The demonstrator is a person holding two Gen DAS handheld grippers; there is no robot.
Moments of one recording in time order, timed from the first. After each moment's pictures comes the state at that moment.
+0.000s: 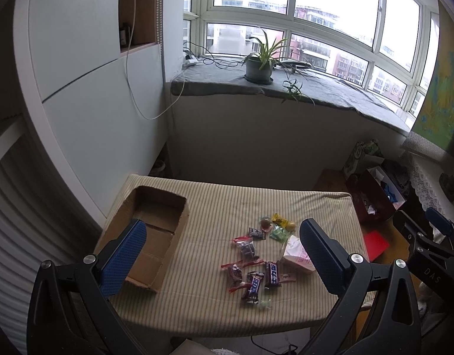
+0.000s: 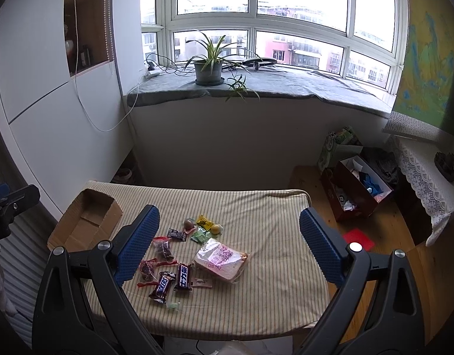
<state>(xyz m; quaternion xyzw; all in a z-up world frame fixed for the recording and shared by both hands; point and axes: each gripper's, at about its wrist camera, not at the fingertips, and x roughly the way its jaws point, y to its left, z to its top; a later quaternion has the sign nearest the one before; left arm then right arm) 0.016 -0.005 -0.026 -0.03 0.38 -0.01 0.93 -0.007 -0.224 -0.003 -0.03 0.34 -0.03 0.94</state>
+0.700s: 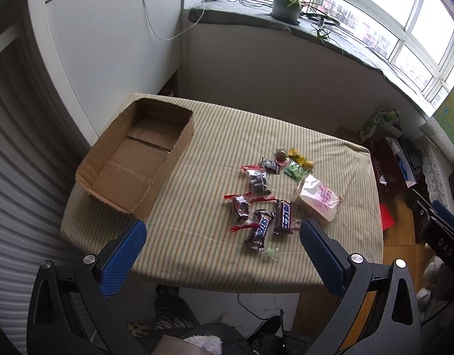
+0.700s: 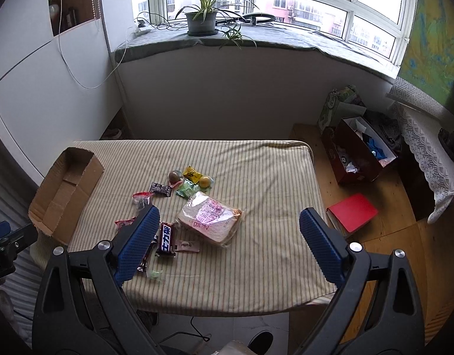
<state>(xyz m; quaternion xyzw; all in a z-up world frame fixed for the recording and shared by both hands) -0.002 -0.002 -0.125 -0.09 0.50 0.03 0.86 0.004 -0.247 -0.083 -0.03 0.43 -0.04 0.90</state>
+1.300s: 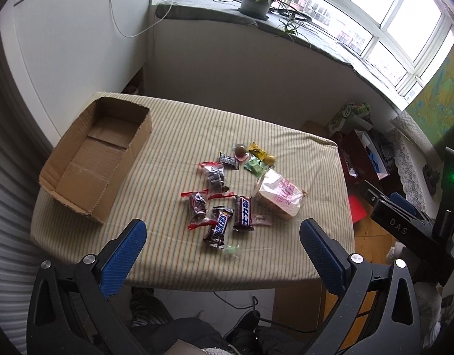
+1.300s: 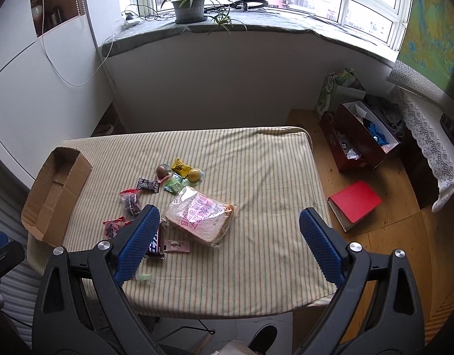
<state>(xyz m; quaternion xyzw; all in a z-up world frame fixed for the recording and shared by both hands) 0.009 -0.032 -0.123 -0.11 0.50 -0.06 0.86 0.031 -0.271 -0.105 -0.01 0.46 -0.06 0.89</state>
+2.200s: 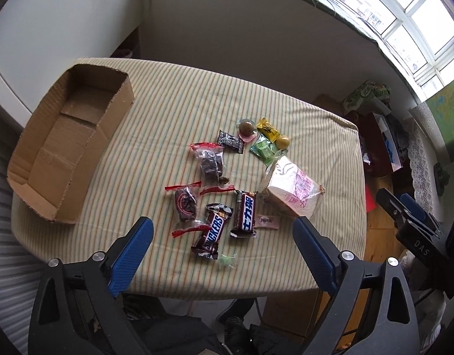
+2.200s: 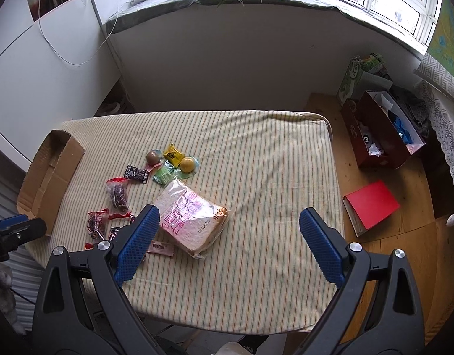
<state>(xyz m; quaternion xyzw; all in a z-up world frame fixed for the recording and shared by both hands) 0.080 -0.050 -0.187 -0.12 0.58 -0.05 0.80 0.085 -0.307 -0.154 -0.02 0.51 0.00 0.86</state>
